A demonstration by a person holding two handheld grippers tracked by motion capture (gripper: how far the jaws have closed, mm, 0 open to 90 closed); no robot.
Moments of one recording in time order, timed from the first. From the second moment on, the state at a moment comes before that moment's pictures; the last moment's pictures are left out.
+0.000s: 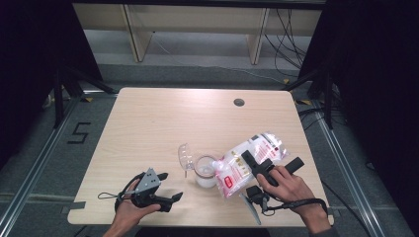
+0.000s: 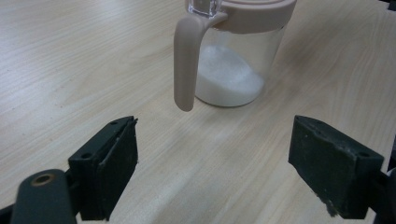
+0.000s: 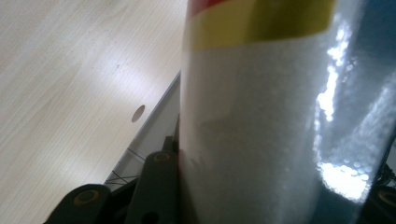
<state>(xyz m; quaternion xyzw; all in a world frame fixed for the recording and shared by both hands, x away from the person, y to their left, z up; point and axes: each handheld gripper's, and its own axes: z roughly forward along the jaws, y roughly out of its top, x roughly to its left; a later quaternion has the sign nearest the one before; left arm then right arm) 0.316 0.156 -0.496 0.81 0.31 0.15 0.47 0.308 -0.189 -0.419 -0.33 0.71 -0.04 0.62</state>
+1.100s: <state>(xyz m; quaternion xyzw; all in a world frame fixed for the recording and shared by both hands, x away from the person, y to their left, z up) 0.315 0.154 -0.496 0.81 0.31 0.14 0.48 0.308 -0.189 -0.417 -0.33 0.71 -0.05 0.62</state>
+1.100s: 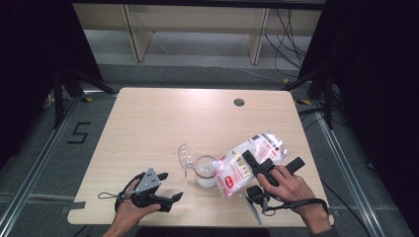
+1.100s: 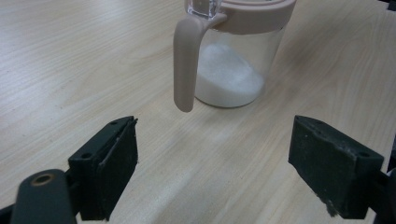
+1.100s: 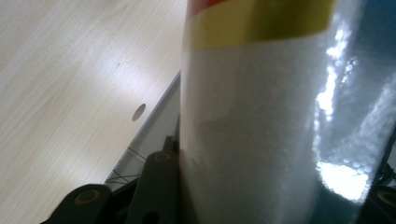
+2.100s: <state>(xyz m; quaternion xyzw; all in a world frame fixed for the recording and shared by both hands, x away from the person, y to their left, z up) 0.316 0.153 -0.496 0.81 0.31 0.15 0.48 0.309 -0.188 -0.418 -0.34 0.71 -0.07 0.61</state>
